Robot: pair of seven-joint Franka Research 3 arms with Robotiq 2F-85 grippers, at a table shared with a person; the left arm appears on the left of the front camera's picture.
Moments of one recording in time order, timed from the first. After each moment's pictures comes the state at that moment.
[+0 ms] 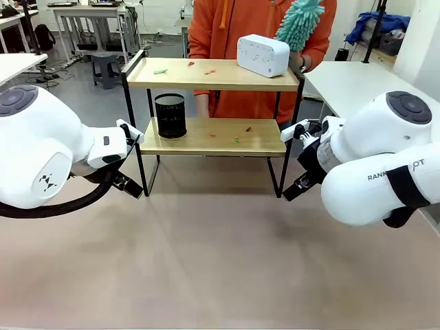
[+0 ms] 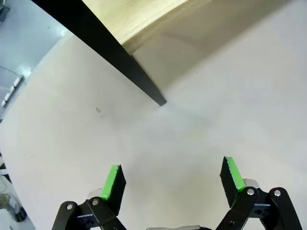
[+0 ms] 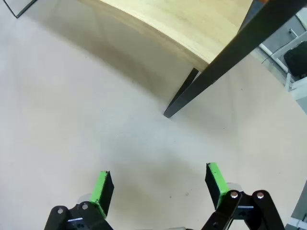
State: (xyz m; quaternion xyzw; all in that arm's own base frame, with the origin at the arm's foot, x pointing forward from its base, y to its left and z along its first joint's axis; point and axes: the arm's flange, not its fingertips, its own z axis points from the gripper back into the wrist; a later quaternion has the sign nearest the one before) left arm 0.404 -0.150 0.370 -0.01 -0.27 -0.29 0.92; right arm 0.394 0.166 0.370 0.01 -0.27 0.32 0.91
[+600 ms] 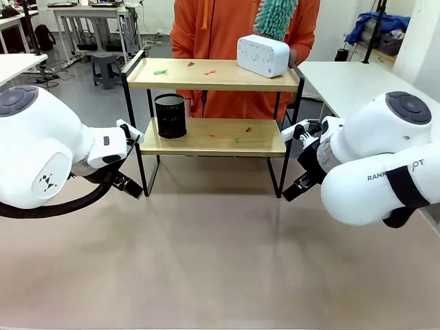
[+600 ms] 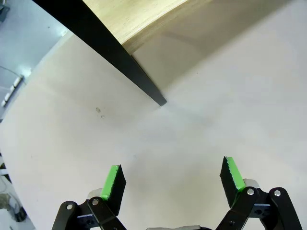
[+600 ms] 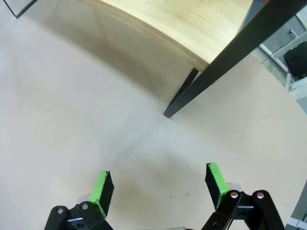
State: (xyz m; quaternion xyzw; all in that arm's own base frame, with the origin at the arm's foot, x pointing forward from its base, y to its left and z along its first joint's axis) left arm 0.404 -0.150 0.370 -0.01 -0.27 -0.29 0.92; right arm 0.394 0.167 0.370 0.01 -0.27 0.32 0.91
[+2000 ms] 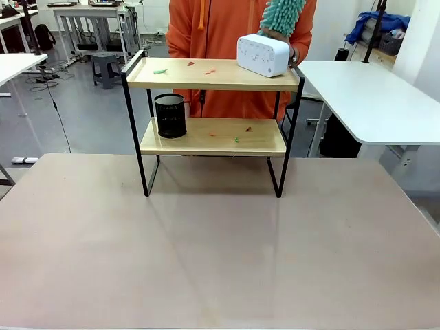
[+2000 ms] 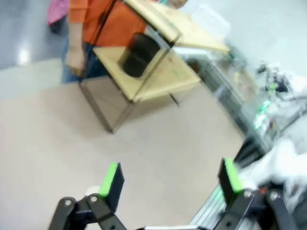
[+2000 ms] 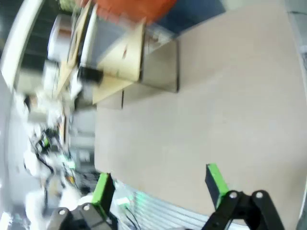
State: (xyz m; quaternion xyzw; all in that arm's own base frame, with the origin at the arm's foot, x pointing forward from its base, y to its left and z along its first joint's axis) left arm 0.304 0.152 0.504 -0.44 -0.40 -0.09 0.80; right arm 0.271 -0.183 0.509 0.43 -0.25 -0.09 0.86
